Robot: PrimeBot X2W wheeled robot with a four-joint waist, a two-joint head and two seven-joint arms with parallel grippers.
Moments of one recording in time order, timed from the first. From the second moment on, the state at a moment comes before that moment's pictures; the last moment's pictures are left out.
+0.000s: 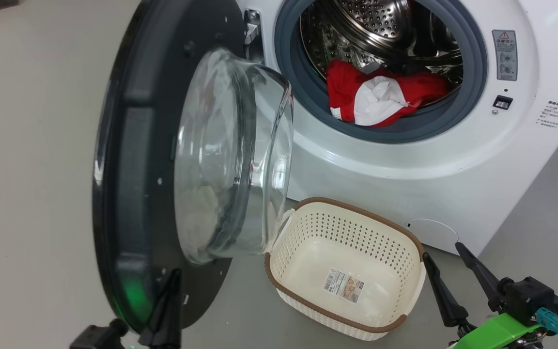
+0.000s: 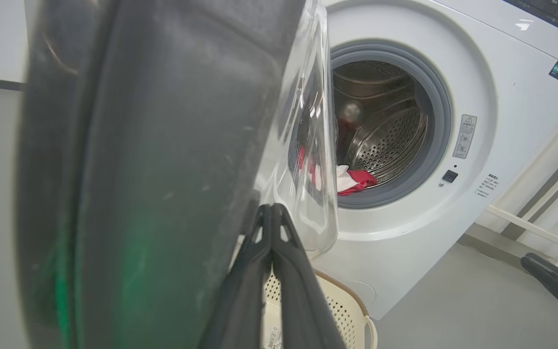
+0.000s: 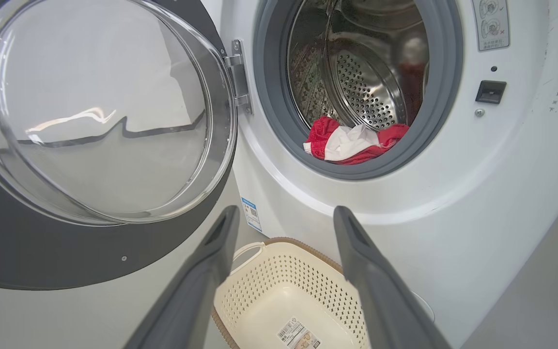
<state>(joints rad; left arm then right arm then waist) 0.00 0.04 -0.18 0.15 -0.46 -0.02 -0.26 -0.01 -0.19 0.15 0.25 0.37 0.12 -0.25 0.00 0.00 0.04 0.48</state>
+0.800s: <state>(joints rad) -0.19 0.04 0.19 0.35 -0.37 -0.08 -0.26 -0.04 -0.23 0.17 0.24 0.37 0.12 -0.25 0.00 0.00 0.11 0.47</state>
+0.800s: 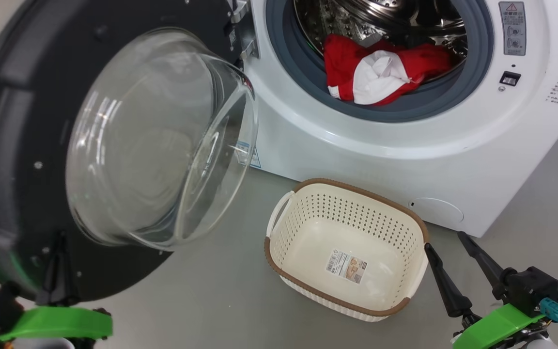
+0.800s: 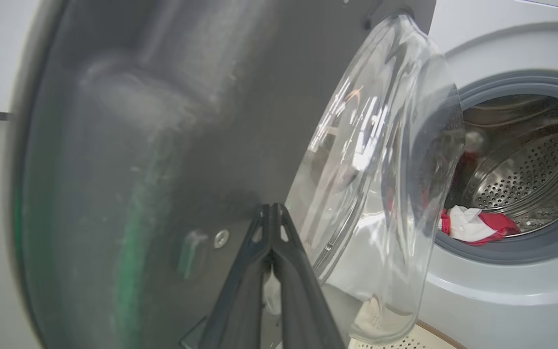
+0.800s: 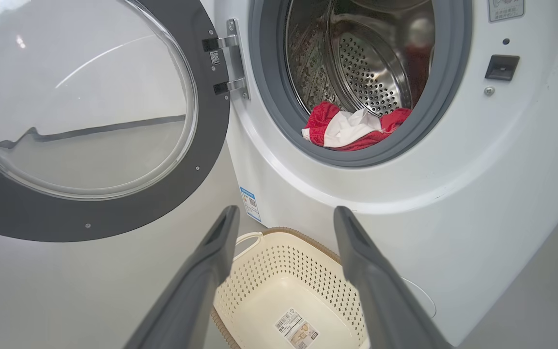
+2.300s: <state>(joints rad) -0.59 0.11 0.61 0.75 -0.22 -0.13 -0.26 -0.13 -0.30 0.18 0.23 0.37 0.12 -0.25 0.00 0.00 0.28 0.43</state>
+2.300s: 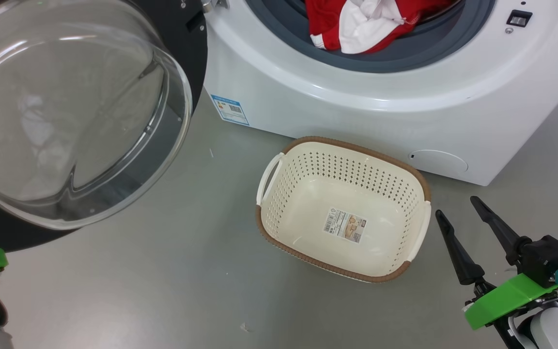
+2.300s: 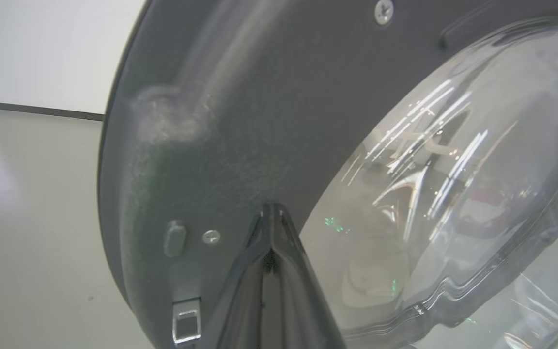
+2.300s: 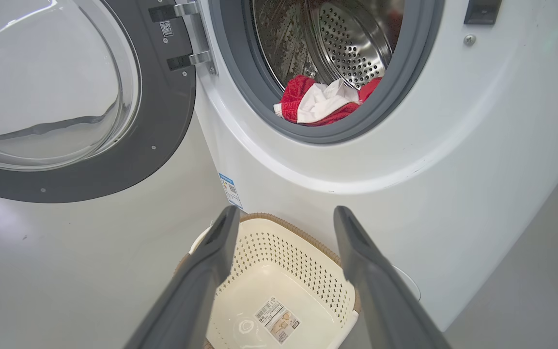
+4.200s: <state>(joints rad) -0.10 0.09 0.00 0.28 -0.41 -0.13 -0.26 -0.08 -0.21 0.11 0.22 0.38 0.12 -0.25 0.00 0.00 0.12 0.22</state>
